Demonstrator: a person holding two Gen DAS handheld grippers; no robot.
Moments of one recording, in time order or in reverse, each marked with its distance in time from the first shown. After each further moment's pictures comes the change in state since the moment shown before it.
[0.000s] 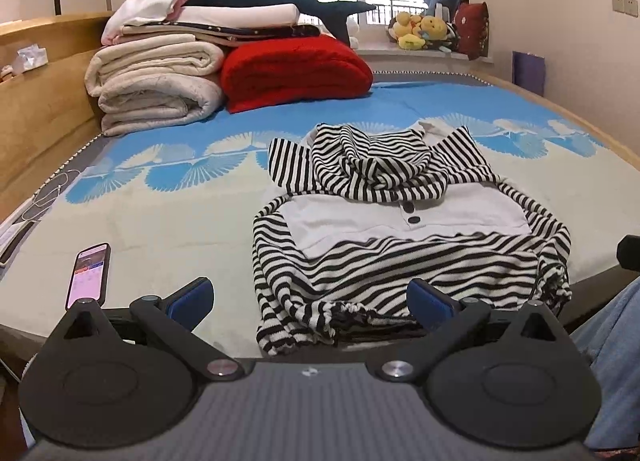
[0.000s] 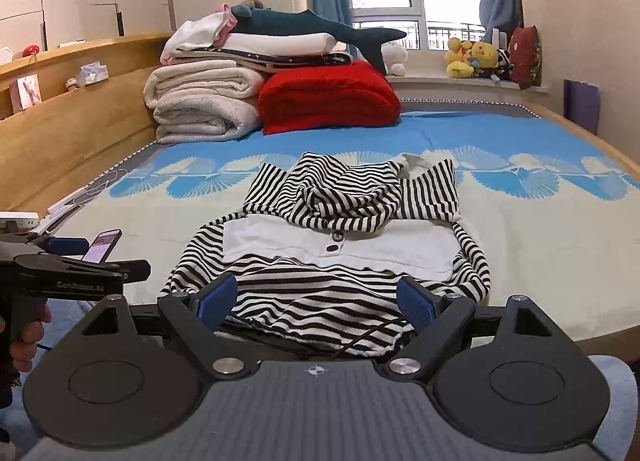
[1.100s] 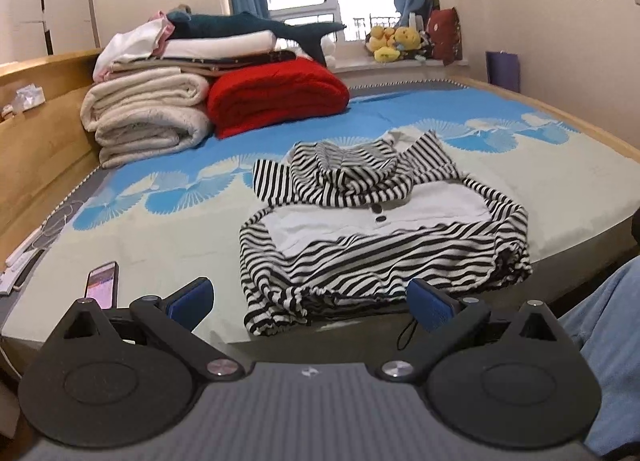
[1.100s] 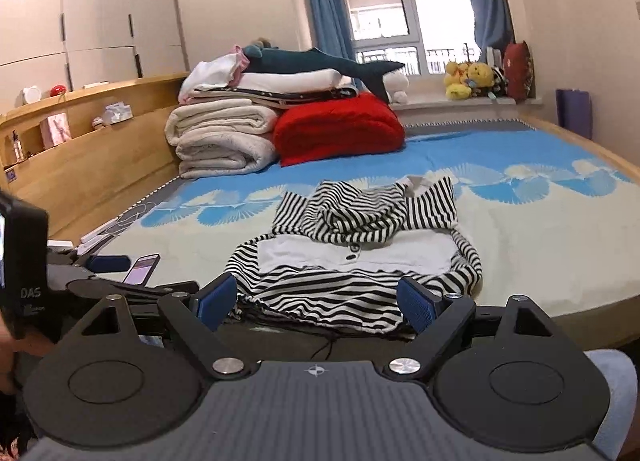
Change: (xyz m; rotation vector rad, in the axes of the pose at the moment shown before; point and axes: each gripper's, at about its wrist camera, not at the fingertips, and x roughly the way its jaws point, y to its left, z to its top) left arm -0.066 -0.034 -0.022 0.078 -0.054 -0.006; right arm -0.091 0.008 -0.023 0.071 -0.089 0.048
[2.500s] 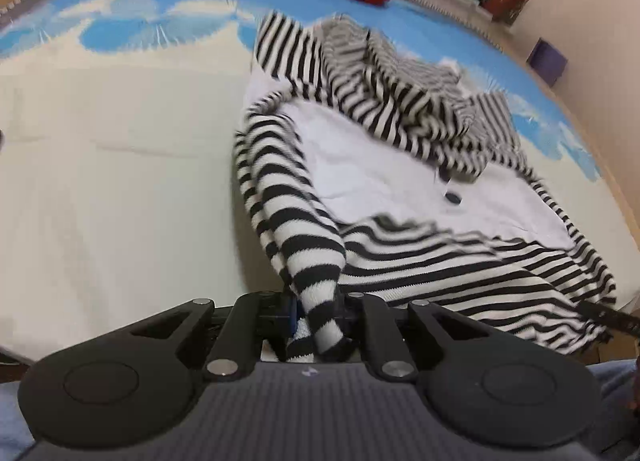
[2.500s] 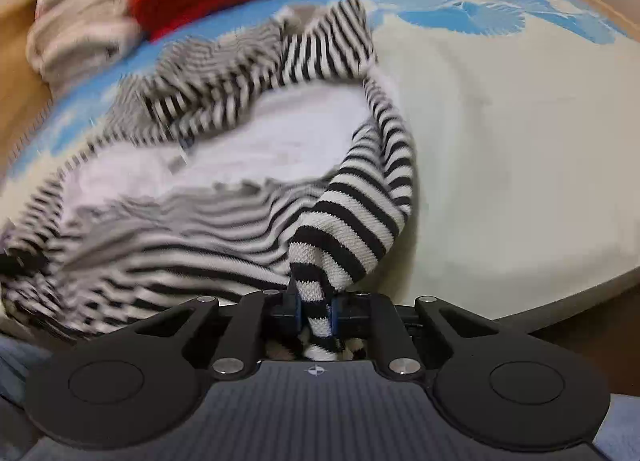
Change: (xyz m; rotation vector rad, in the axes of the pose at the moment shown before) left arm 0.248 0.113 0.021 -0.346 0.378 -0.251; right arm 0.250 -0.162 -0.006 0.200 0.393 -0.165
